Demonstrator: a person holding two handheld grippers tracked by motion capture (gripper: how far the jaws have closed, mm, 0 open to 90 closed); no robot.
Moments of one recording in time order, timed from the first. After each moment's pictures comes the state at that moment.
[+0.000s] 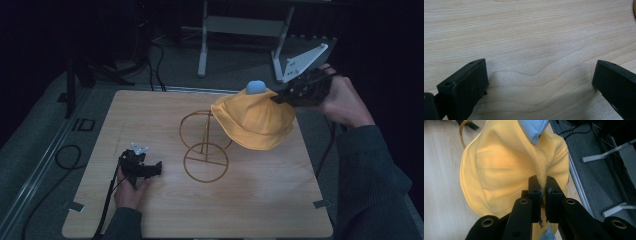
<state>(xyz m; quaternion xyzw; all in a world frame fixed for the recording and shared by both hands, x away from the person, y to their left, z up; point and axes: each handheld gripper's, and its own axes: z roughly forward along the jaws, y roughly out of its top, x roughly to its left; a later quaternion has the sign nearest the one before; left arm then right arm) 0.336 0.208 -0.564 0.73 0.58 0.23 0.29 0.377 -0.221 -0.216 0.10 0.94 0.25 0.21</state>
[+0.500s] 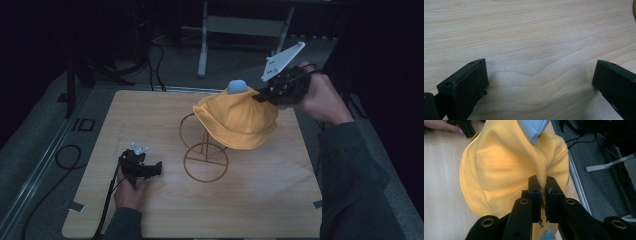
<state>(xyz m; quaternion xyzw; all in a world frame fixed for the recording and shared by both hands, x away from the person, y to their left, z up) 0.336 0.208 -0.564 0.73 0.58 0.23 0.29 0.380 -0.181 -0.218 0.07 0.94 0.26 0.20</state>
